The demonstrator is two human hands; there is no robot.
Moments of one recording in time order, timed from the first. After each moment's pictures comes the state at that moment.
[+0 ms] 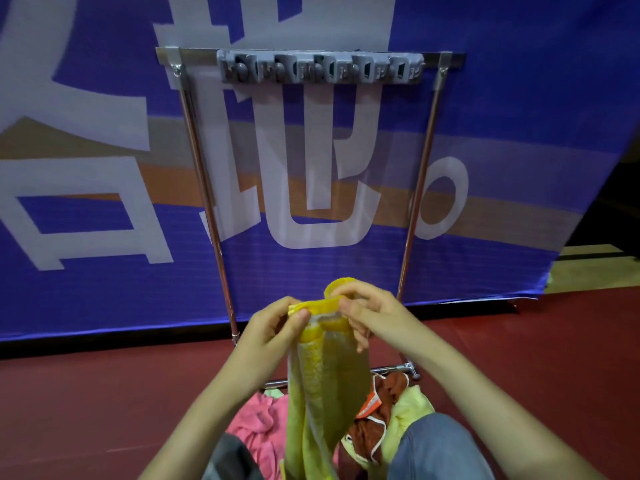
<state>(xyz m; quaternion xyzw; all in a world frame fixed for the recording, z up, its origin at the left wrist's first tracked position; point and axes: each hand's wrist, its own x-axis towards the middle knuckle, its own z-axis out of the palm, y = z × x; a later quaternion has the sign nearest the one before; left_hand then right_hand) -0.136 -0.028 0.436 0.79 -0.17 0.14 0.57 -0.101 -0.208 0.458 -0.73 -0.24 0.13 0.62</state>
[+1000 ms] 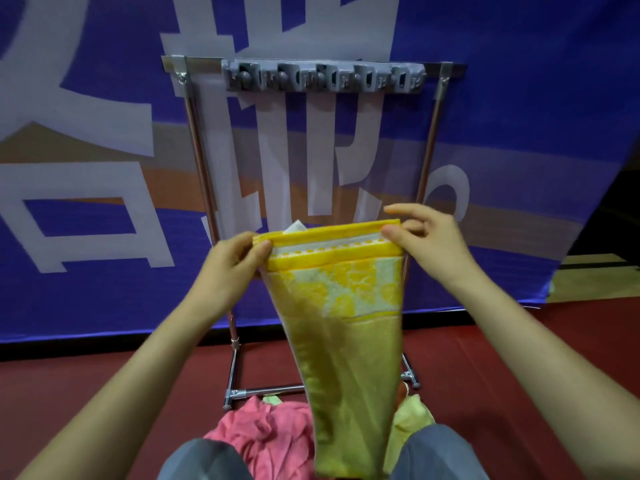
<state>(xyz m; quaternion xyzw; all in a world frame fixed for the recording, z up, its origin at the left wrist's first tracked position) -0.094 0.009 0.503 0.83 -0.09 0.20 0.52 -0.058 -0.244 0.530 -0.78 -0.20 -0.17 0.56</state>
